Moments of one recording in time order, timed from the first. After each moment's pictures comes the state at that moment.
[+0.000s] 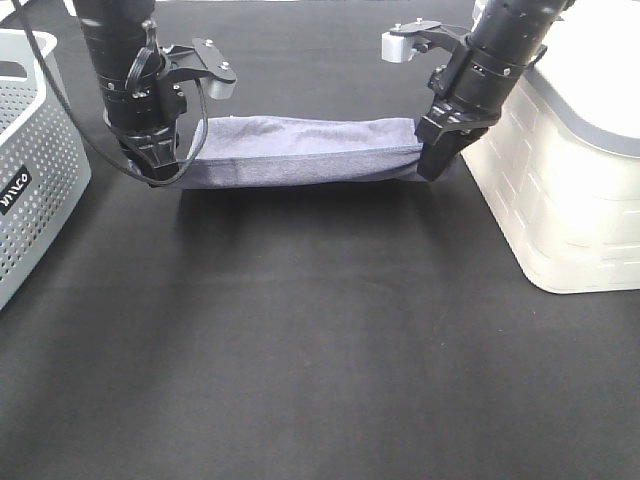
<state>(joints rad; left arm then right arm) -0.37 2.20 -1.87 0.13 1.20 0.67 0.24 2.14 -1.79 0.26 1.17 -0.73</state>
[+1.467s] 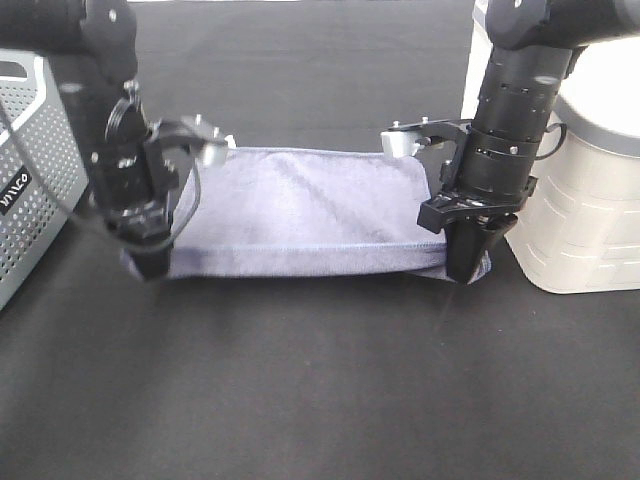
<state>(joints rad) -0.37 2.08 -1.48 -0.10 1.20 0.66 0.32 2.04 -1.44 0.18 1.20 -0.46</state>
